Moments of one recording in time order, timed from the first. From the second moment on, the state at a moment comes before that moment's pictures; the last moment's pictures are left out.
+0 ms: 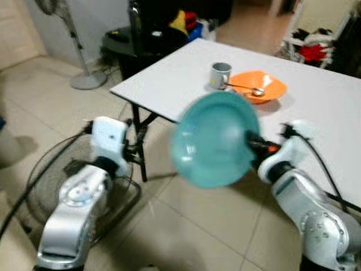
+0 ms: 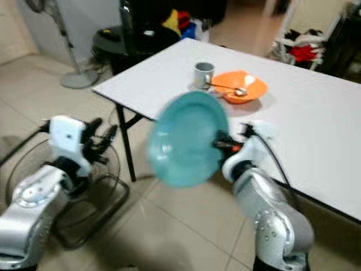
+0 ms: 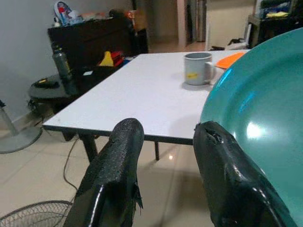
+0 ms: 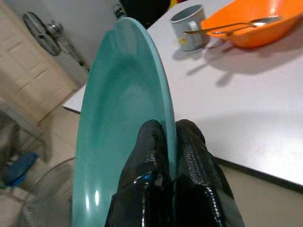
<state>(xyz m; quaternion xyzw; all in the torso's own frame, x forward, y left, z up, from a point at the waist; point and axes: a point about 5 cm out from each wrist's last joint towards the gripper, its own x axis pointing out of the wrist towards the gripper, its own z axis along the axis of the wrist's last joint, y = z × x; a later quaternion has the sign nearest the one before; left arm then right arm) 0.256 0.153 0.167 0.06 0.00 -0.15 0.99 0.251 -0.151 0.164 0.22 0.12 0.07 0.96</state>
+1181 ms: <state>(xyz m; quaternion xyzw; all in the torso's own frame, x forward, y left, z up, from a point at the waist) 0.260 0.141 0.176 0.04 -0.02 -0.19 0.98 0.228 -0.154 0.193 0.23 0.05 0.15 0.96</state>
